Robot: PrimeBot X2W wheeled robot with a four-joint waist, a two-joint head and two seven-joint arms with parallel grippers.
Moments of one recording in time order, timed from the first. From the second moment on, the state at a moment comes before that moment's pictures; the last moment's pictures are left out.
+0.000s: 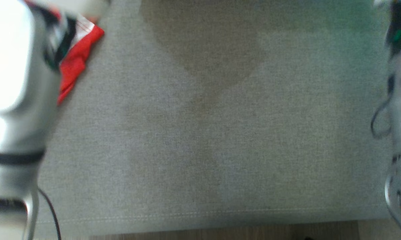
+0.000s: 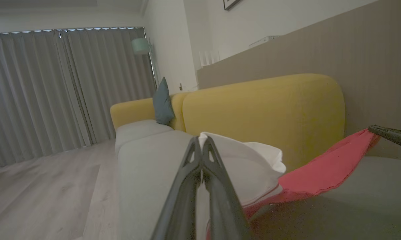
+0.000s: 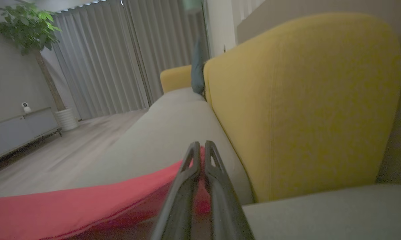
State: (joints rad) left arm -1.03 0.28 -0.42 0.34 -0.29 -0.13 -0.26; right arm -1.09 -0.17 -0.10 0.83 0.20 0.12 -0.25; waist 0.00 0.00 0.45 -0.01
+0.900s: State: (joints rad) left arm -0.39 0.53 -0.79 0.19 -0.46 -0.13 -0.26; right arm -0.54 -0.50 0.45 0.72 0.54 0.12 0.11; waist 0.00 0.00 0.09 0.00
